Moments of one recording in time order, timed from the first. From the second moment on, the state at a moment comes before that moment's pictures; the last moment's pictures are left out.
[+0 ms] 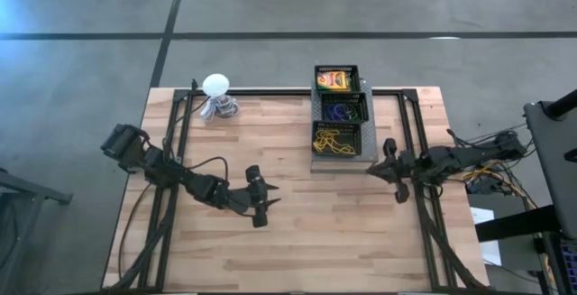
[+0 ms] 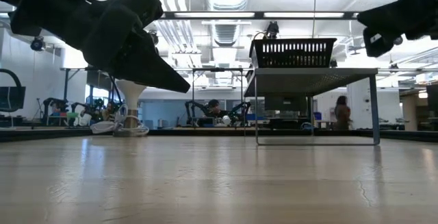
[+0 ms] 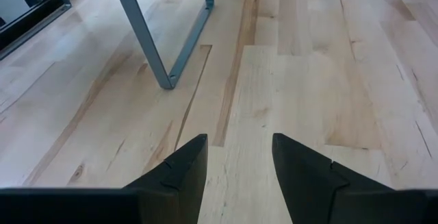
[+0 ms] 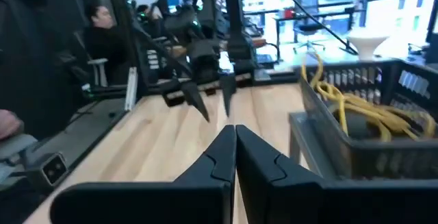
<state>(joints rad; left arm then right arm) -0.39 1.63 0.61 0.43 -0.52 -0.22 0.28 0.16 0.10 0.05 0.19 0.16</state>
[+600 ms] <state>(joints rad) -0.39 1.63 0.61 0.42 -0.52 -0.22 0.27 0.01 0.03 -0.01 0.22 0.19</state>
